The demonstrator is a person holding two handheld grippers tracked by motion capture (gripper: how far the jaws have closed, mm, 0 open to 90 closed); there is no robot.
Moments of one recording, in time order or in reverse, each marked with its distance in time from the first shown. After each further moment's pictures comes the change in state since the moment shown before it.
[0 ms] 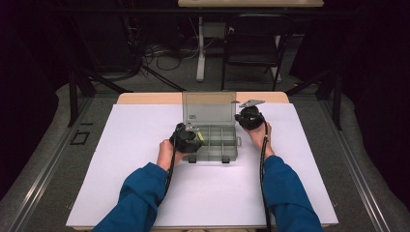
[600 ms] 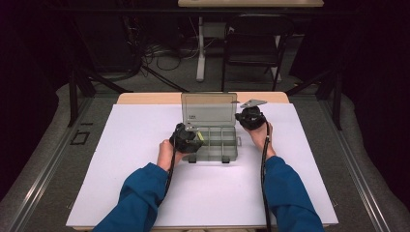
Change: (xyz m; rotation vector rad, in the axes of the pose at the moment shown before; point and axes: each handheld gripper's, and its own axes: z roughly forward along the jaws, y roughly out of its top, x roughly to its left) left arm 0.000 0.000 0.000 -0.004 0.002 -0.008; right arm 0.001 0.002 -0.009 -0.041 0.010 -0.023
